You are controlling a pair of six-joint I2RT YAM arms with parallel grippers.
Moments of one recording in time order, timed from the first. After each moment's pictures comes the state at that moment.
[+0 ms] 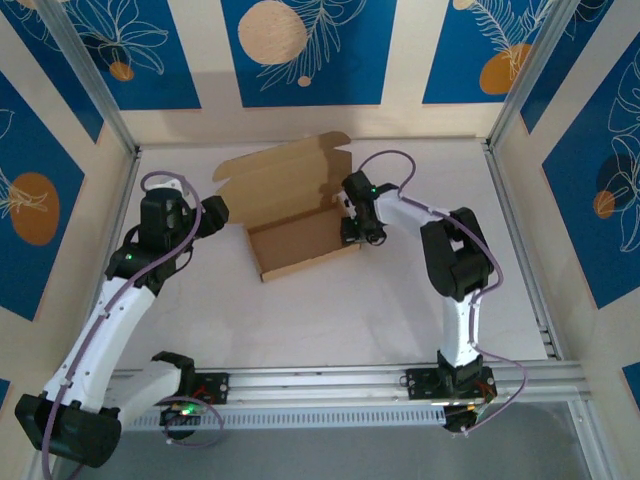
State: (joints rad) left arm -0.26 0.97 1.00 -0.58 -0.09 -0.54; right arm 0.49 1.97 1.40 -0.76 0.00 0.32
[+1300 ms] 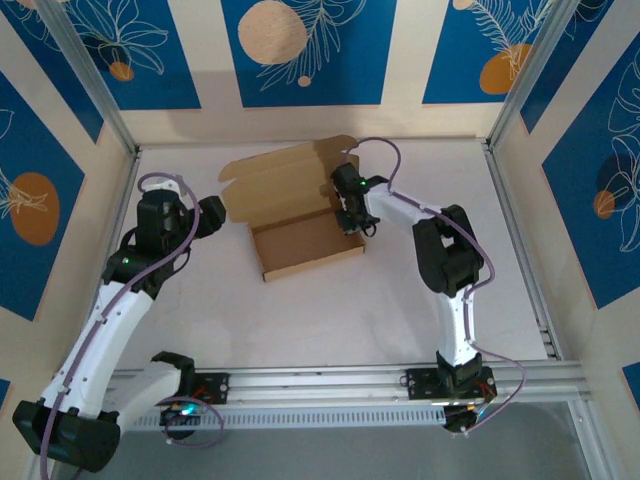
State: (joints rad) left arm -0.26 0.94 1.00 -0.58 -0.11 -0.52; right arm 0.52 2.07 1.57 -0.79 0.20 0.14
